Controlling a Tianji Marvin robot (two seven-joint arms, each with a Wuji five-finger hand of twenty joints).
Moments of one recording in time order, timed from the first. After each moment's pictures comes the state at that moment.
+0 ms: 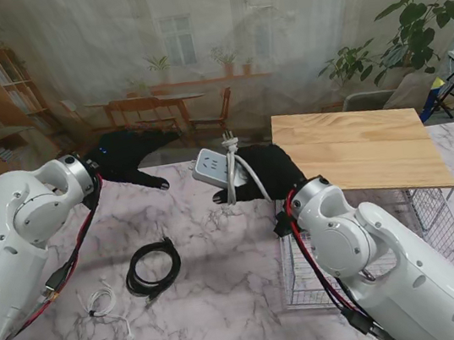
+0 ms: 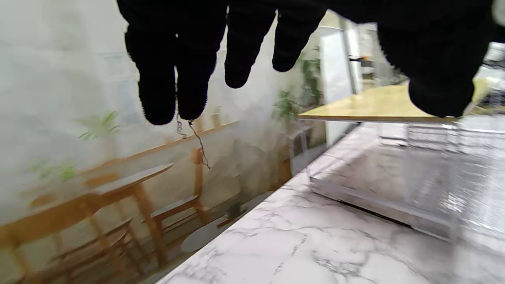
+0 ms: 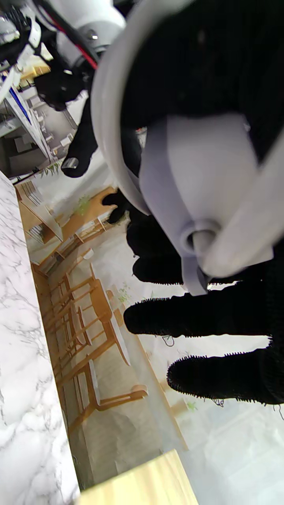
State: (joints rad) left arm 1.06 -1.00 -1.22 -1.45 1.01 -0.55 -0.28; right arm -1.39 -1.12 1.05 -1.87 -0.61 0.16 0.05; left_hand 0.50 -0.14 -0.03 -0.05 0.18 0.14 0.07 0.36 0.36 0.20 0.11 0.30 0.49 0.28 0.28 0.47 0.28 0.21 0.83 0.56; right_hand 0.54 -0.57 0.51 -0.12 0.83 0.23 1.03 0.86 0.76 0.17 0.79 0.72 0.81 0.26 0.35 1.24 0.16 0.49 0.90 0.37
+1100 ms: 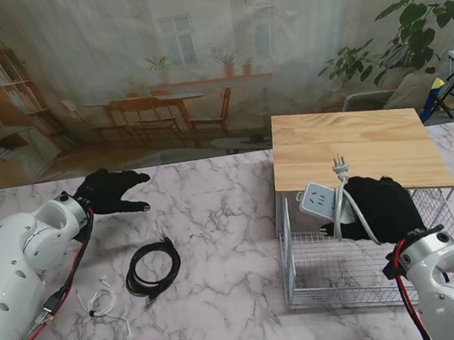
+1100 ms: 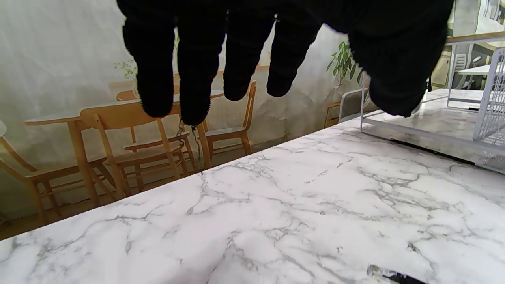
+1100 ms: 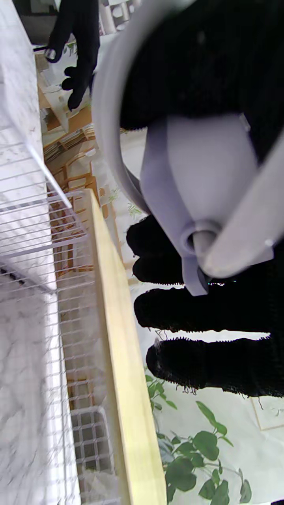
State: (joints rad) left arm 1.13 -0.99 -1.21 -1.22 1.07 -0.45 -0.14; right arm -2.01 -1.10 1.57 -2.13 -0.94 0.02 -0.01; left_hand 0.66 -0.05 -0.03 -0.04 0.36 0.15 0.13 0.41 0.47 0.20 0.12 0.30 0.54 0.25 0.29 0.48 0.21 0.23 0.83 0.57; right_hand 0.54 -0.57 0.51 -0.12 0.82 0.23 1.03 0.84 0.76 0.18 0.79 0.70 0.82 0.20 0.65 1.46 0.40 0.38 1.31 0.58
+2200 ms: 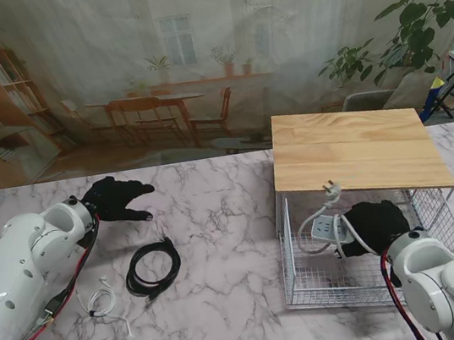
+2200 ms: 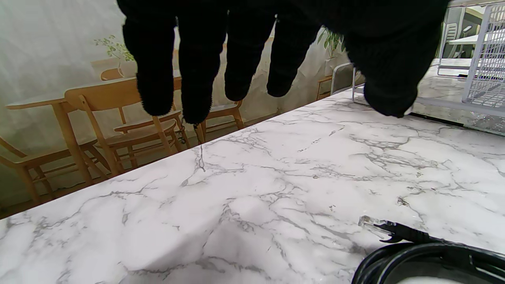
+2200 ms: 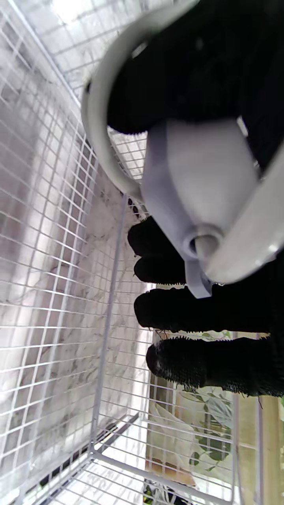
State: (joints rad) left arm 1.10 -0.98 -1.14 -1.18 1.10 -0.46 -0.16; right arm -1.86 -1.05 1.47 -1.94 -1.14 0.13 0.26; left_hand 0.69 -0.04 -0.03 -0.04 0.36 0.15 0.14 0.42 0.47 0.19 0.12 0.30 0.53 0.23 0.28 0.48 0.20 0.23 0.82 0.57; right_hand 0.56 -0.57 0.51 -0.12 0.80 0.23 1.03 0.84 0.74 0.18 0.79 0.70 0.82 0.19 0.65 1.46 0.40 0.37 1.30 0.58
